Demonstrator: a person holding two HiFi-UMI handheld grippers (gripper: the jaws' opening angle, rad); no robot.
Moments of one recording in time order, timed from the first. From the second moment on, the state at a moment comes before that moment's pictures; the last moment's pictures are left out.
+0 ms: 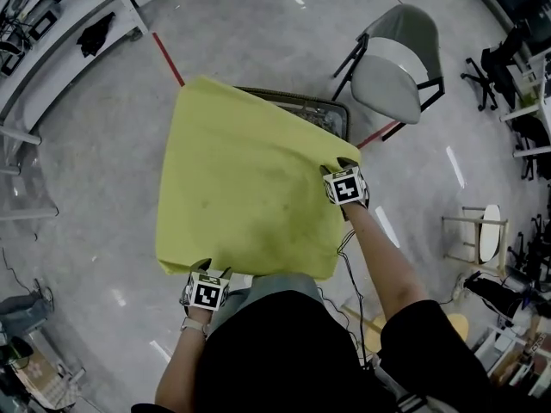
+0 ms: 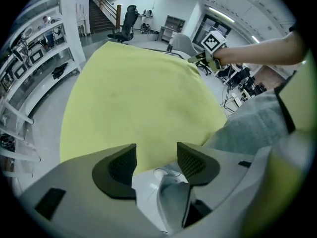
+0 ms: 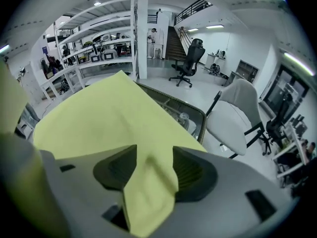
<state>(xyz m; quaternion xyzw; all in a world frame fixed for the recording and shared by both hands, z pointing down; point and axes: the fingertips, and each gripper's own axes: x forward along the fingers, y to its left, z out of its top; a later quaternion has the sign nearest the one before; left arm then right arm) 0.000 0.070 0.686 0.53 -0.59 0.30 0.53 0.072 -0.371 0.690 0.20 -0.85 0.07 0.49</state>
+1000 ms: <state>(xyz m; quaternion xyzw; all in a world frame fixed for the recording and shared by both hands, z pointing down) -0.041 0.019 0.696 0.49 -0.62 0.26 0.56 0.024 -0.434 0.734 0.08 -0.81 0.03 0.57</state>
